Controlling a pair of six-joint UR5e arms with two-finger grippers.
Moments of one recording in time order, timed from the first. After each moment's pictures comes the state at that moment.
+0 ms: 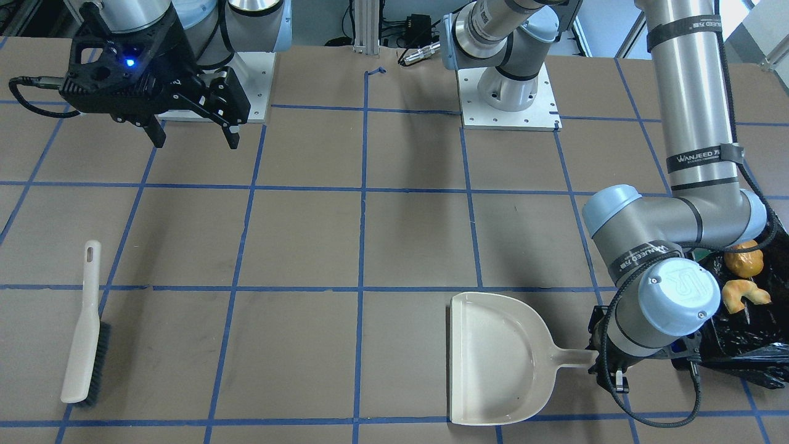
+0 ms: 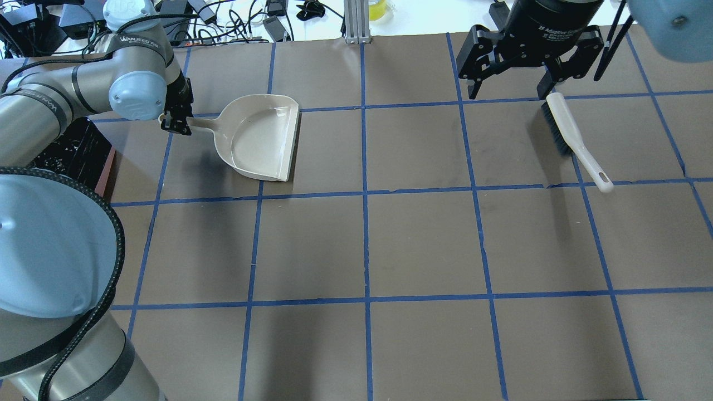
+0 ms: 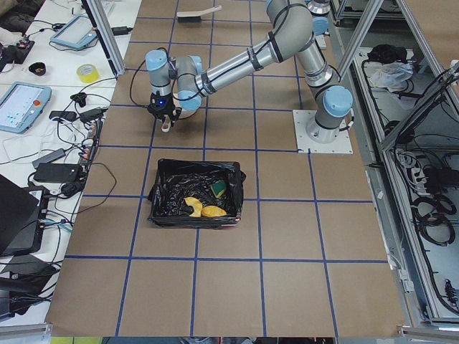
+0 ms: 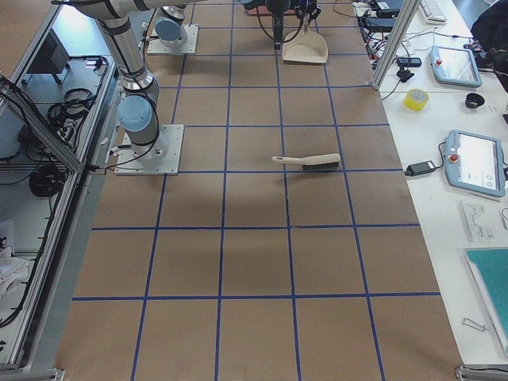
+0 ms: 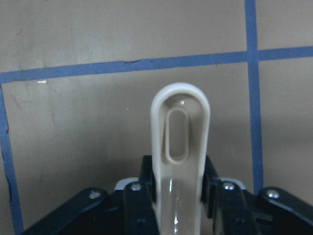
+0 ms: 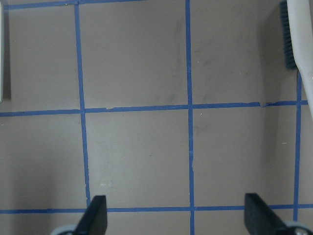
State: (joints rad) left arm -1.40 -2.18 -1.45 -1.03 1.72 -1.32; right arm 1.63 -1.55 1.43 -1.52 -1.53 0.10
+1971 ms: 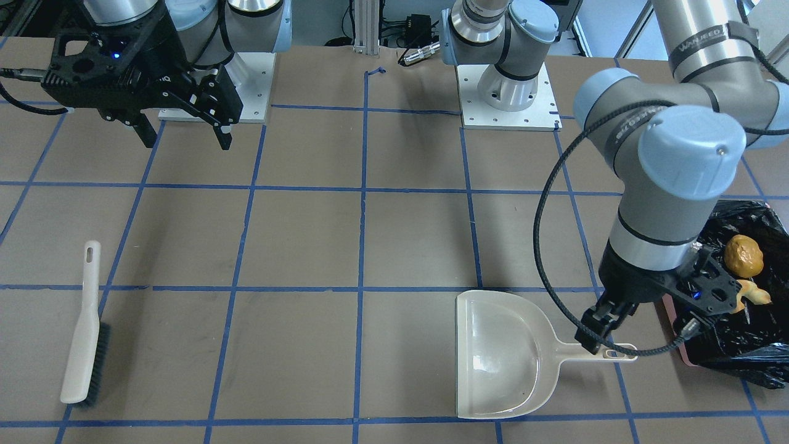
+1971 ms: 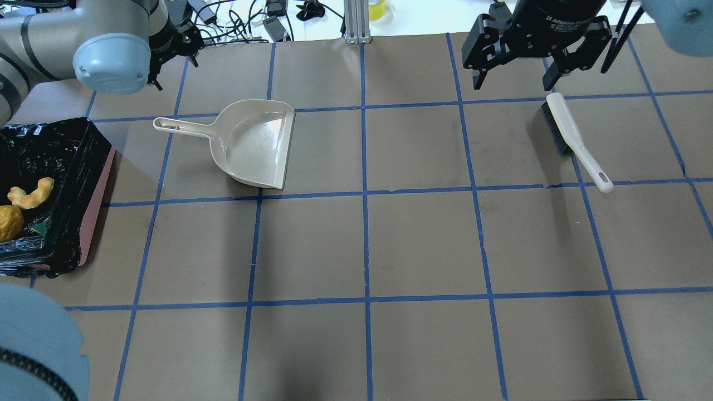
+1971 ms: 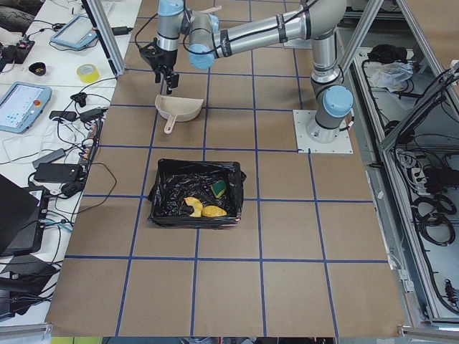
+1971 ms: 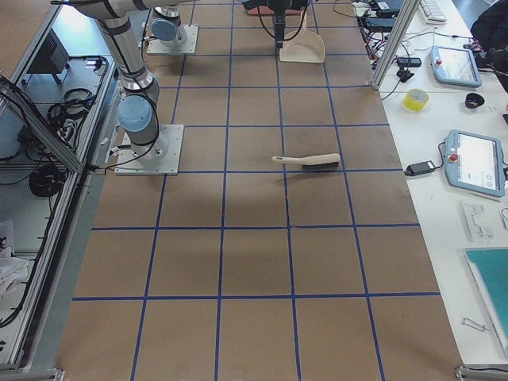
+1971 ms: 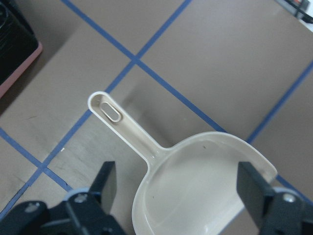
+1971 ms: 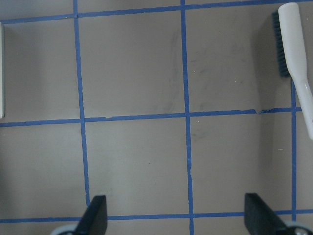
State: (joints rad) left arm -1.49 -1.91 -1.45 -1.07 1.64 -0.54; right arm 1.62 -1.55 1.42 -1.54 -1.54 0.10
